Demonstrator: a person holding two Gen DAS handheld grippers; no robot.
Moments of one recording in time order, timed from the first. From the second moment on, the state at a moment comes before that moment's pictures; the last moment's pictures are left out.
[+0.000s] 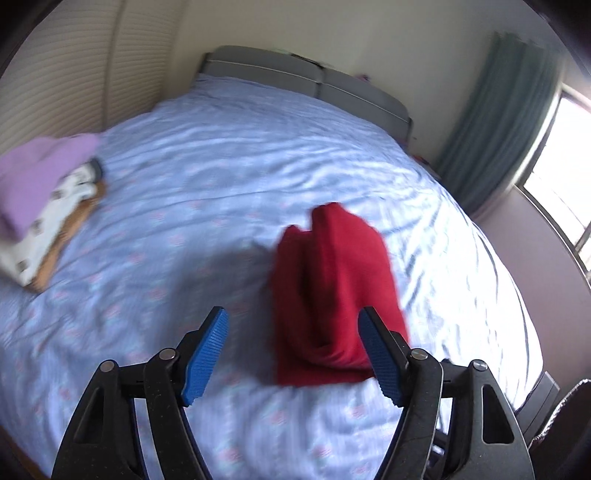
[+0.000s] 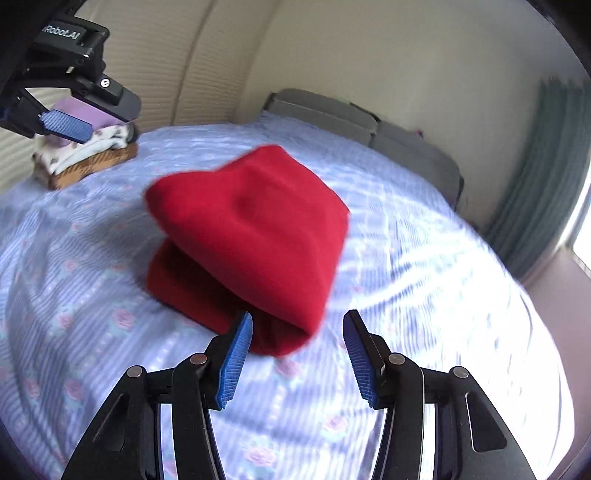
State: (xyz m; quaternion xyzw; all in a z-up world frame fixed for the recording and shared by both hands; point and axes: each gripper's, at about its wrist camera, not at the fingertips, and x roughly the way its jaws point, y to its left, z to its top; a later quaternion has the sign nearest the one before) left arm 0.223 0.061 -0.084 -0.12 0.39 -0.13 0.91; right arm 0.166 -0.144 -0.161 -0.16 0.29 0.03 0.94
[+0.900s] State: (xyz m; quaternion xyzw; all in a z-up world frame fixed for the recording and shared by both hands) left arm 0.295 0.003 -0.158 -0.05 0.46 -0.12 0.88; right arm 0.222 -0.190 -0.215 0.03 0.35 0.13 0.93
